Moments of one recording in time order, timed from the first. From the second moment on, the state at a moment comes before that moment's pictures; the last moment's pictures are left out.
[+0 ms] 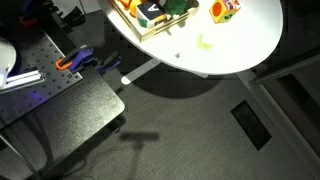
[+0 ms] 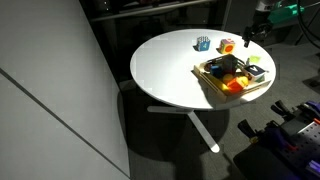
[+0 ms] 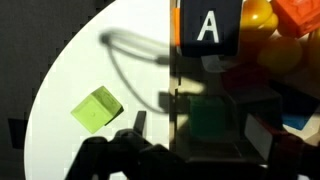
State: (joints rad) arm -0.12 0.24 -0.13 -2.16 -0.07 2.38 -0.08
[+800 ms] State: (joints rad) arm -0.16 0.46 -0.20 -2.06 -0.14 2.57 -0.08
